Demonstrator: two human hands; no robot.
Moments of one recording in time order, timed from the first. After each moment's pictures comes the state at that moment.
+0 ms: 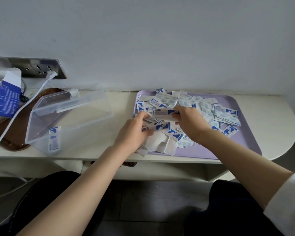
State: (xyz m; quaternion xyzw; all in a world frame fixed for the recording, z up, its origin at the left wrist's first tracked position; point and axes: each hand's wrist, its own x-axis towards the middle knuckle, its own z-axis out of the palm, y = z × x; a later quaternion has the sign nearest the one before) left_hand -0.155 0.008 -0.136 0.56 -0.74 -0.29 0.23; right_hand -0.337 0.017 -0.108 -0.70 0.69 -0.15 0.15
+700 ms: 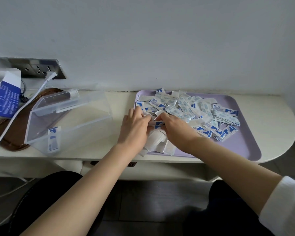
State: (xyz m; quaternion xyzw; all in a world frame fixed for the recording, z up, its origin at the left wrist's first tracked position) left_hand -0.167 0.008 -0.130 0.55 -0.83 -0.02 0.14; right_hand -0.314 0.028 -0.127 -0.77 0.62 -0.10 0.14
